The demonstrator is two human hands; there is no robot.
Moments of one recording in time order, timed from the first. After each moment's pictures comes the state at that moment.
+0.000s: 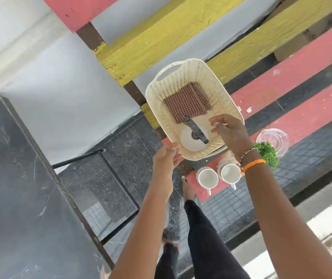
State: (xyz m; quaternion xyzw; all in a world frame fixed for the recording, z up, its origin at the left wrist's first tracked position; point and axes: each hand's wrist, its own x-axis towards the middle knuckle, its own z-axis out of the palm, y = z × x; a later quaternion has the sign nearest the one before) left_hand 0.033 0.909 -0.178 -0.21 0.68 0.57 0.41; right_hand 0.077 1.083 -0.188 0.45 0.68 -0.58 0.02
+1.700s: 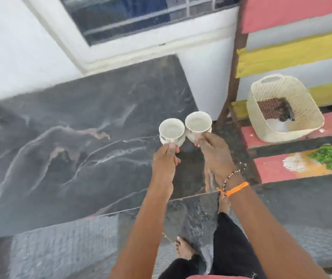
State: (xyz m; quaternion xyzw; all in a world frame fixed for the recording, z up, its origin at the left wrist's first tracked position) left_hand 0.191 0.566 -0.019 -0.22 0.73 0.64 0.13; right_hand 0.196 0.682 -0.026 0.19 0.78 -0.59 0.00
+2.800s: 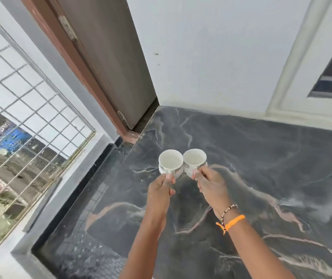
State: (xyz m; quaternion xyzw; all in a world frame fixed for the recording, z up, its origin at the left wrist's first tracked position) left_hand 0.097 0.069 -0.006 -0.32 0.68 0.64 -0.12; right_hand 0.026 0.182 -0.021 -0.04 0.78 -0.60 0.19
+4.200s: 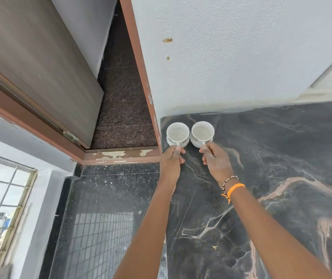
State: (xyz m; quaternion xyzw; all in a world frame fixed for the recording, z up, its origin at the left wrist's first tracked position) left_hand -0.139 -0.186 -0.101 -0.16 0.73 0.66 0.07; right_hand -0.135 -0.057 -0.095 0.14 0.82 -0.55 0.02
